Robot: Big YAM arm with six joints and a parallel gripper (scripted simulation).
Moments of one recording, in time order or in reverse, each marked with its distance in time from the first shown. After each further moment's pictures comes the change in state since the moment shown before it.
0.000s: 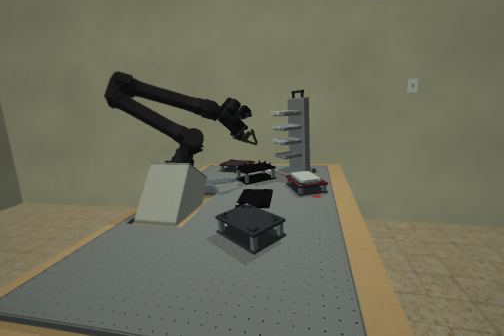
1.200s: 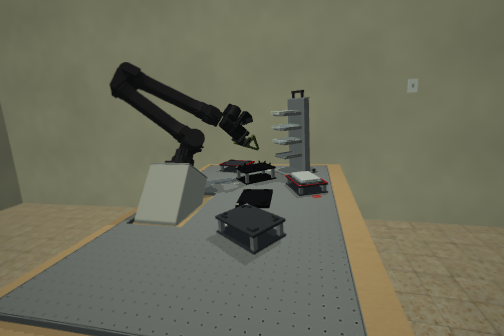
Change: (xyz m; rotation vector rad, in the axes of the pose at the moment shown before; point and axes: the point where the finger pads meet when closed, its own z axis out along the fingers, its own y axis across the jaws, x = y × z) arm 0.013 0.001 0.024 0.008 -0.018 -0.007
